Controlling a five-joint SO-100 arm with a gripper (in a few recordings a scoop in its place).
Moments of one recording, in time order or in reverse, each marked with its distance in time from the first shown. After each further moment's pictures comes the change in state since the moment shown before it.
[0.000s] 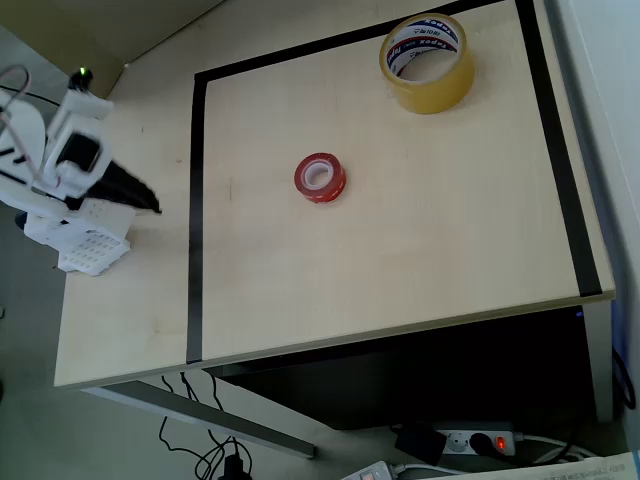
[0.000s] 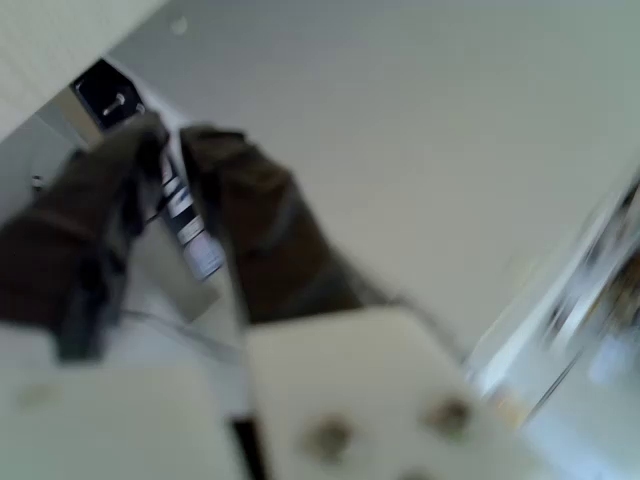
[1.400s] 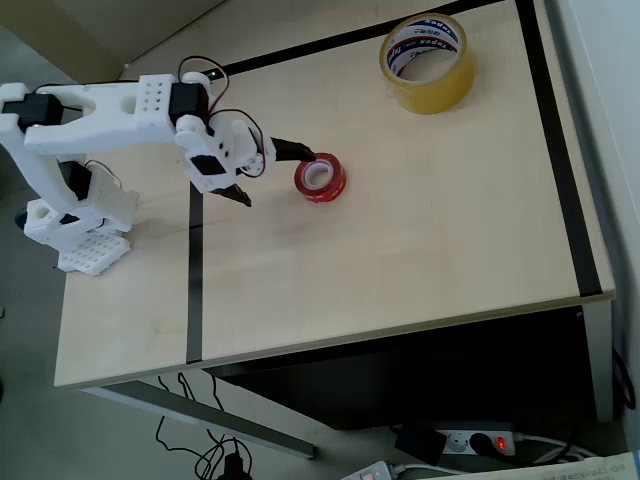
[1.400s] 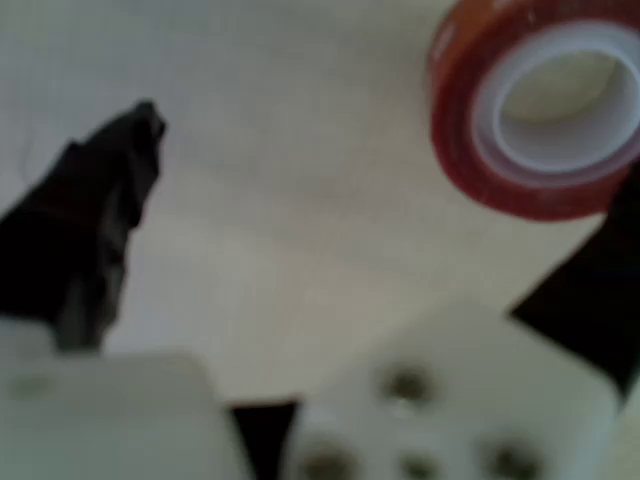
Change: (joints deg) arm -17.1 -78.0 -37.4 5.5 -11.9
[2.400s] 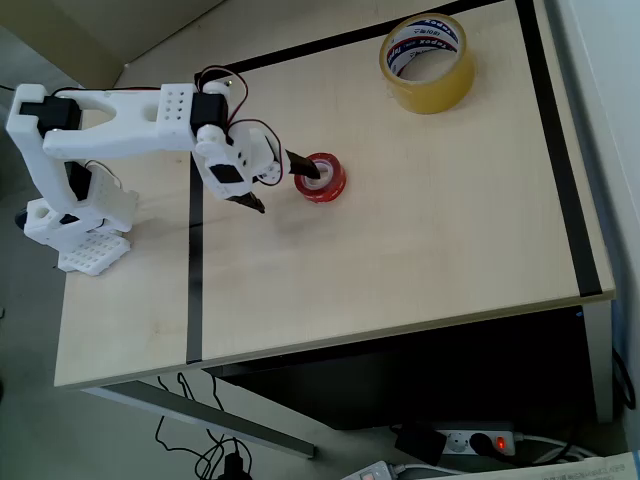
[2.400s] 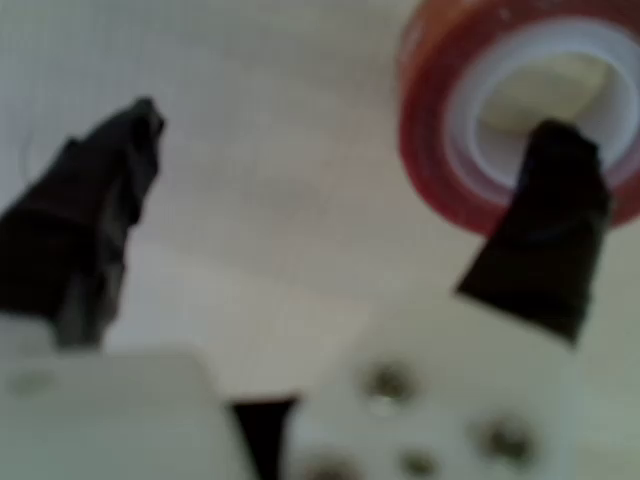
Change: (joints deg) arm 0.5 -6.9 -2.9 -3.3 -0.1
